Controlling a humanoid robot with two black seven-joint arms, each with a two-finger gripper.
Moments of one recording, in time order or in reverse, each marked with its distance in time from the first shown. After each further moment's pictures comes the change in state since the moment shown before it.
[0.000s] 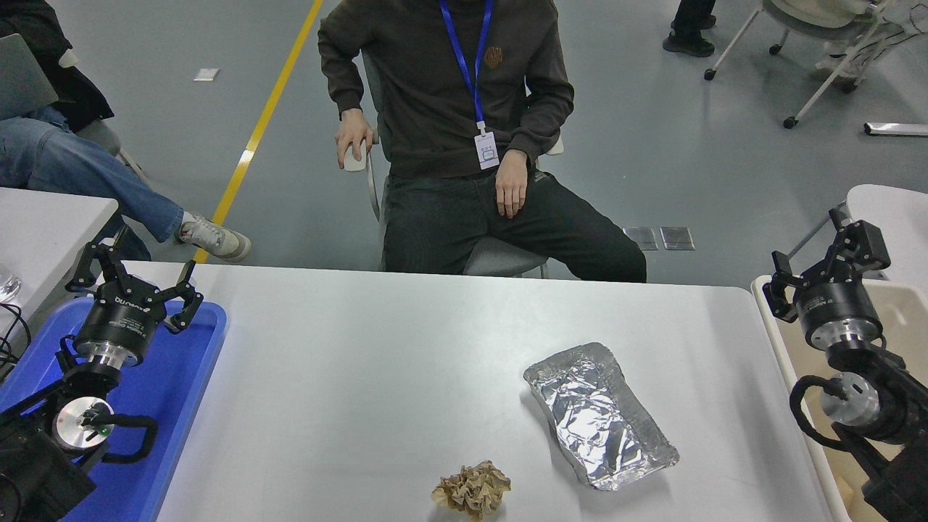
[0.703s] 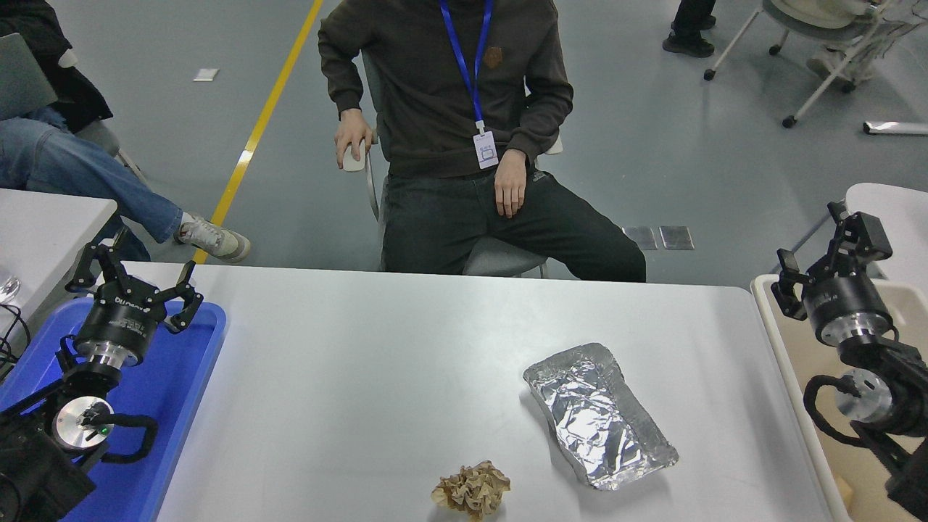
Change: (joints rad) left arm 0.000 0.000 0.000 0.000 0.000 0.000 0.001; right arm 0.108 -0.146 -0.265 -0.028 0.070 -0.006 -0.001
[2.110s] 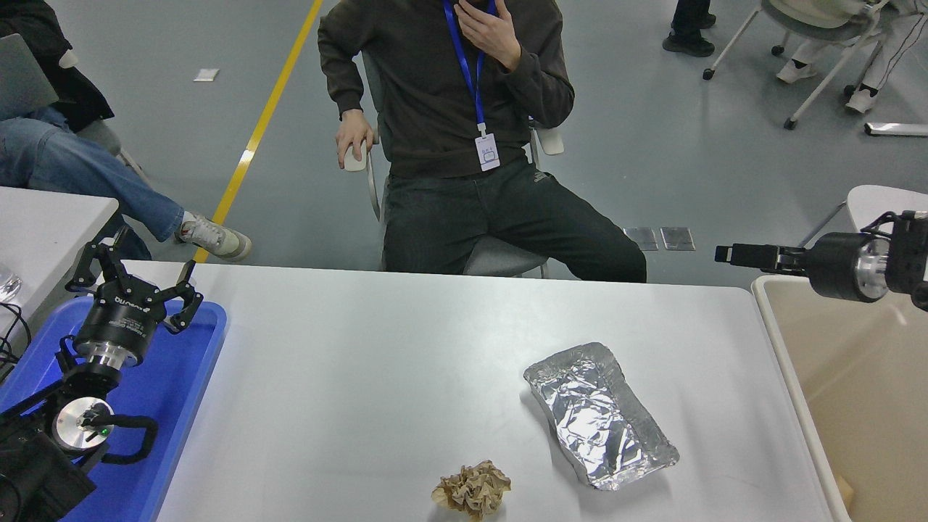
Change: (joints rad) left arm 0.000 0.000 0.000 0.000 0.000 0.000 0.000; right arm 0.698 -0.130 -1.102 0.041 -0.948 0.272 0.016
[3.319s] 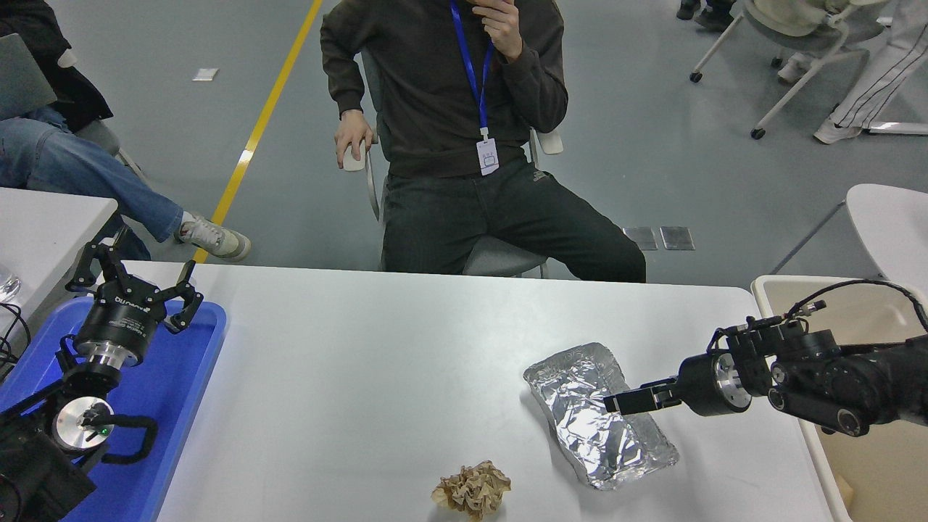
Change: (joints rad) left arm 0.000 0.000 0.000 0.000 0.000 0.000 0.000; right arm -0.215 0.260 -0.106 -0.021 -0.062 -0.108 0.022
